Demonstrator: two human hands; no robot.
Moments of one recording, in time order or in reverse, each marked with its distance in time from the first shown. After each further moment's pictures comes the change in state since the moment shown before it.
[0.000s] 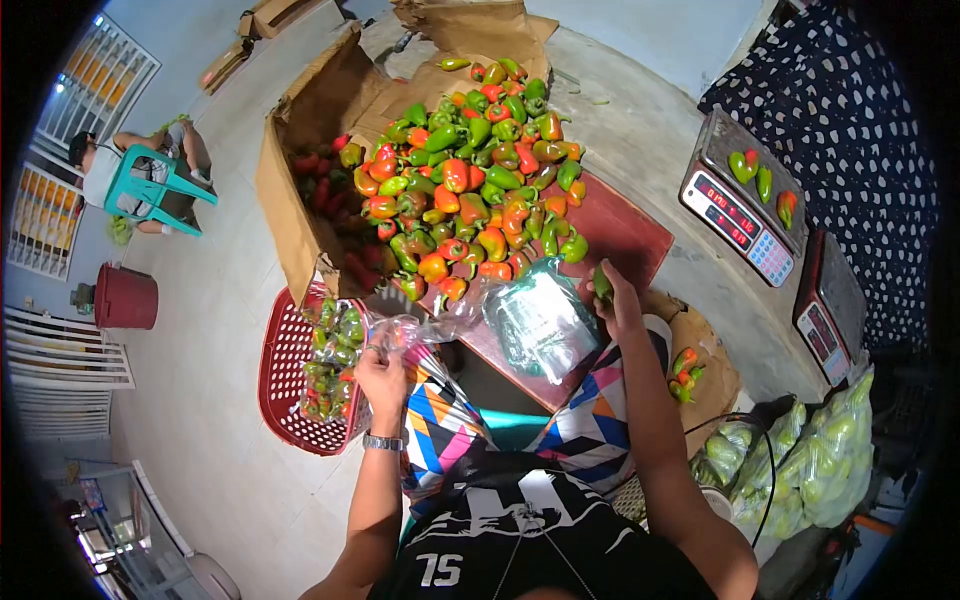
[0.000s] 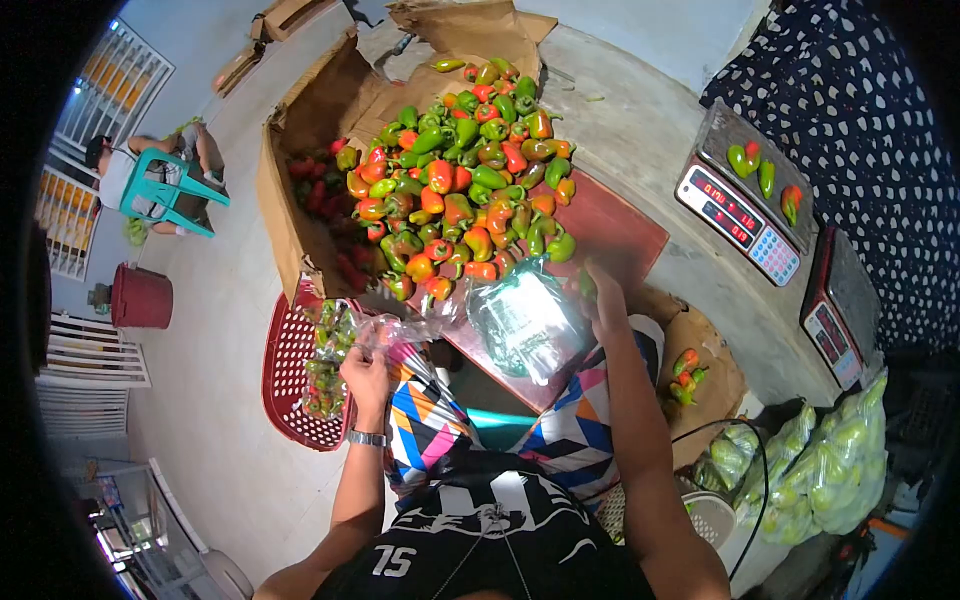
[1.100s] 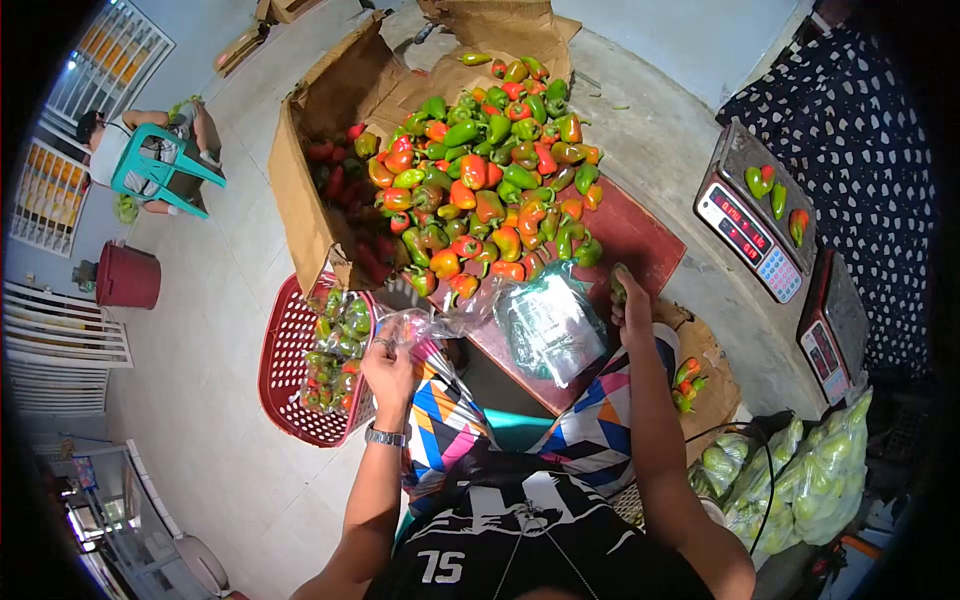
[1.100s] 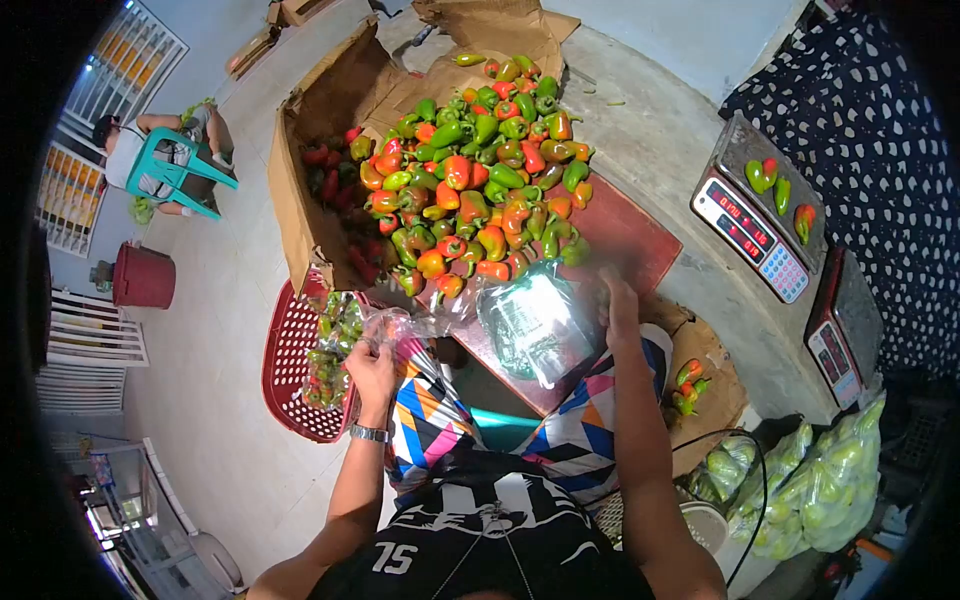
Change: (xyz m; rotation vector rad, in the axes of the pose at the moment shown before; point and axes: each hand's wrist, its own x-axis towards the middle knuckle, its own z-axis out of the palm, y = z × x) left_hand 0.002 0.012 -0.003 0.064 -0.020 -0.004; right_hand -0.010 -0.009 0.015 -0.123 0.245 0.018
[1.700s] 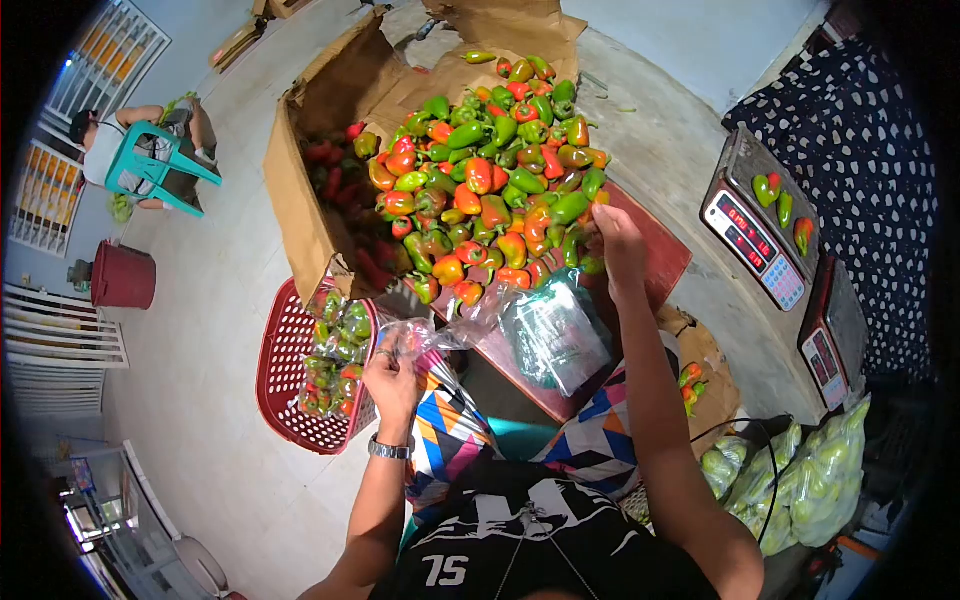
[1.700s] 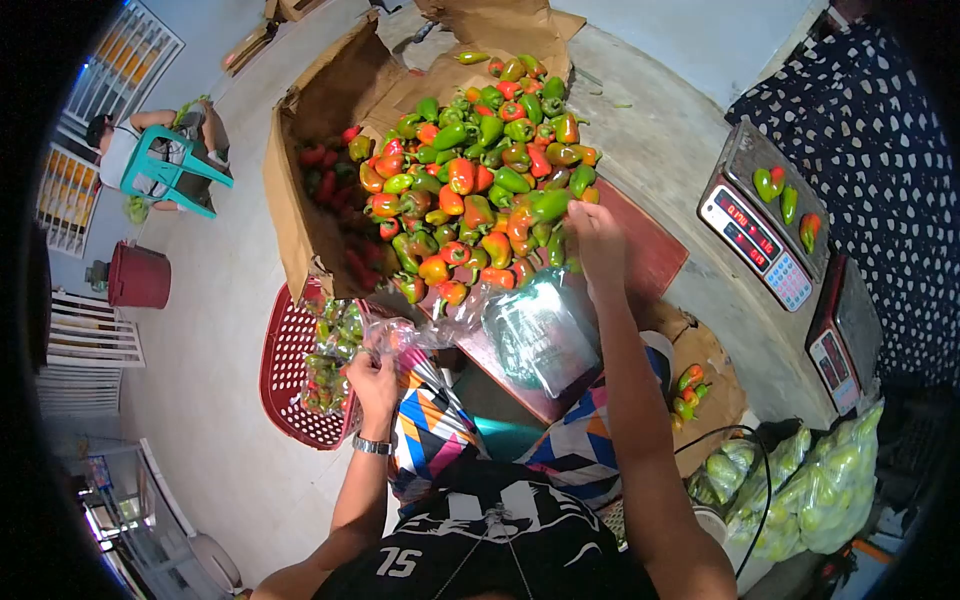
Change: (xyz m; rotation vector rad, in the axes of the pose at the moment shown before) left_hand 0.001 -0.018 0.002 -0.021 -0.018 -0.042; right_hand 0.023 -0.076 0.109 -0.168 -0.025 -0.470
